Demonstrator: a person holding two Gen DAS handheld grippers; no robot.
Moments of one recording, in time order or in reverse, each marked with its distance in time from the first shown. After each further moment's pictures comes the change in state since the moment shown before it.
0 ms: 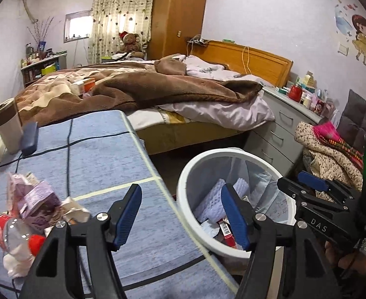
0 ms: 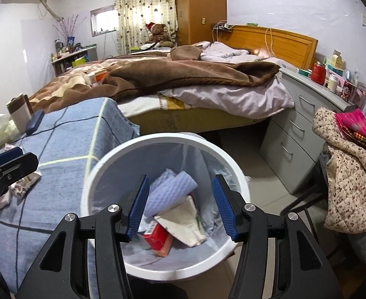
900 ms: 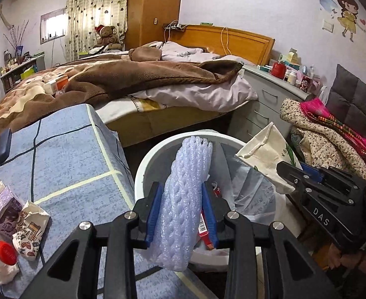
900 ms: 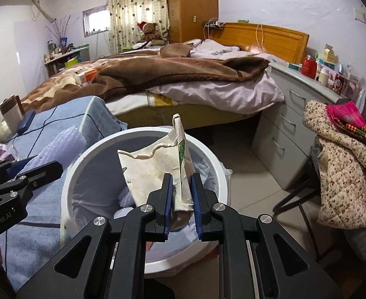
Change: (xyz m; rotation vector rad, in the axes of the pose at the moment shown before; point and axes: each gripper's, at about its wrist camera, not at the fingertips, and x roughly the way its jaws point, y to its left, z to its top) left arm 0.043 -0.051 -0.007 0.104 0.085 -0.075; right arm 0.009 -0.026 -0.011 0.027 0.023 -0.048
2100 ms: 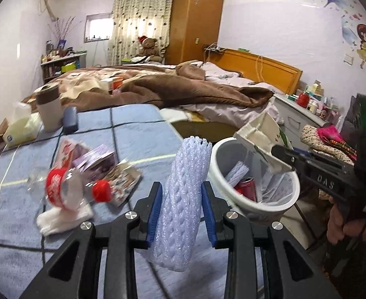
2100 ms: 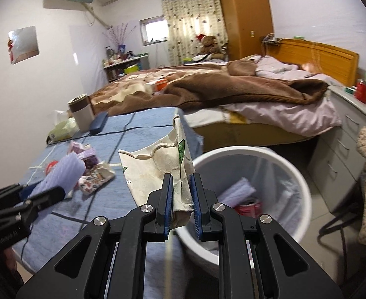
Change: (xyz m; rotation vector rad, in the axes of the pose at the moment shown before) left arm -0.115 0.080 -0.057 -0.140 -0.120 0.130; right arm -0.044 0.065 0.006 -0.085 -0.090 0.305
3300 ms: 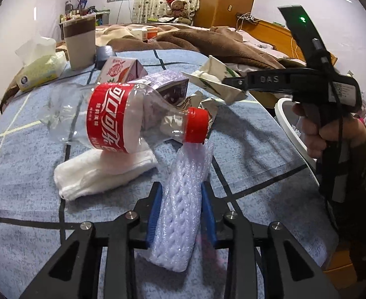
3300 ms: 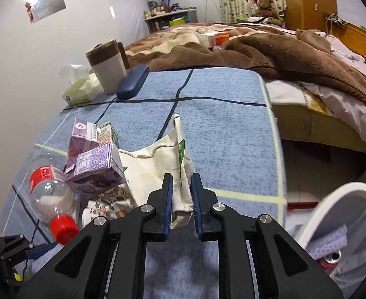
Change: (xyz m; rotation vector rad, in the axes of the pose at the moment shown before) left arm 0.037 0.094 -0.057 -0.113 0.221 0.101; right arm 0.144 0.090 0.028 -0.144 0.273 0.266
